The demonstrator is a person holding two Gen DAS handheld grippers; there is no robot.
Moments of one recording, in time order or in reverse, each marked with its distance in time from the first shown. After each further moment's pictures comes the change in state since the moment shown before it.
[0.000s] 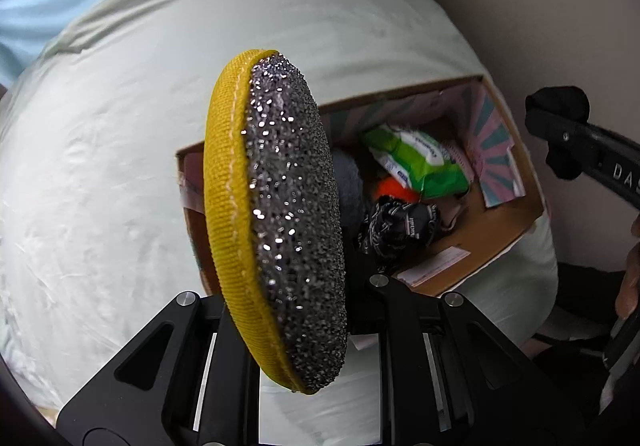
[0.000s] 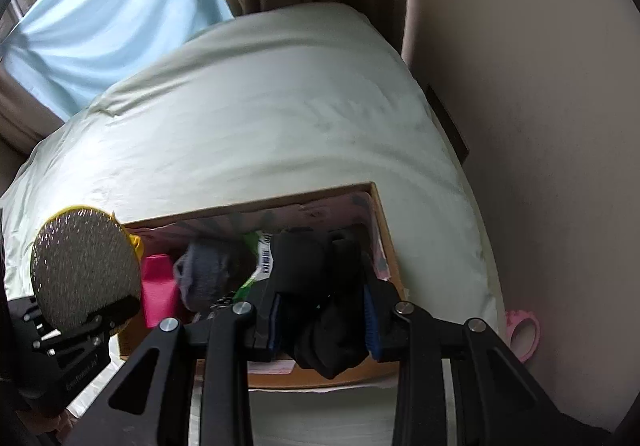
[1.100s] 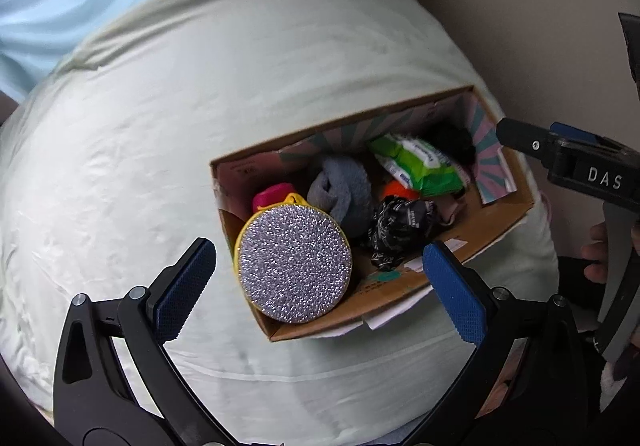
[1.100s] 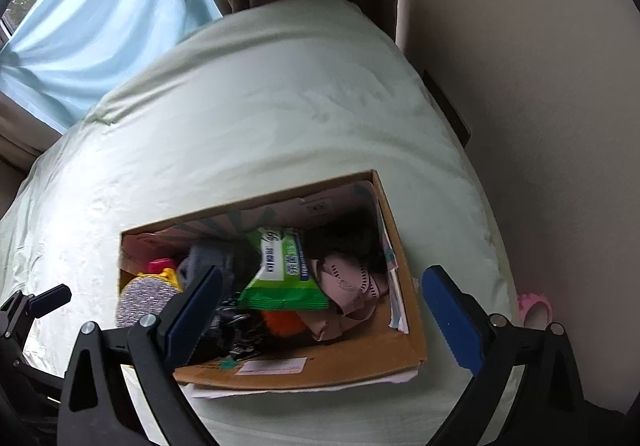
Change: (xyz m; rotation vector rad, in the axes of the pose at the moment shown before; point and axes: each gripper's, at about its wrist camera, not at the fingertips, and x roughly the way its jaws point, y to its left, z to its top) left arm -0.052 0.008 -0.006 0.026 -0.066 0.019; right arm -0.002 0.003 -0.004 0.053 0.003 0.016
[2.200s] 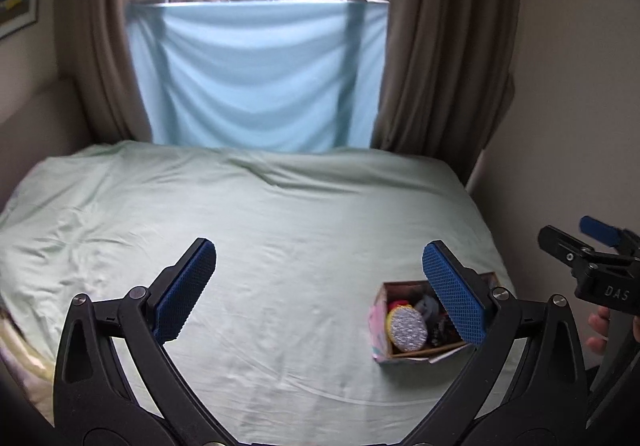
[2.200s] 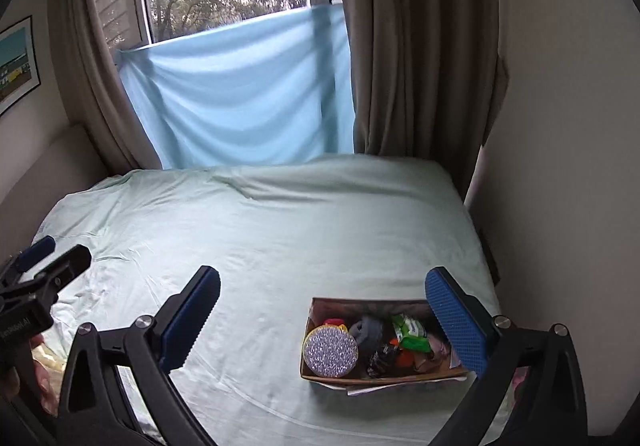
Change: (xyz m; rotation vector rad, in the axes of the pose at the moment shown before) left arm -0.332 0.148 -0.119 -0.327 -0.629 0.225; right arm -0.265 0.202 -0.052 -0.282 -0.437 0.113
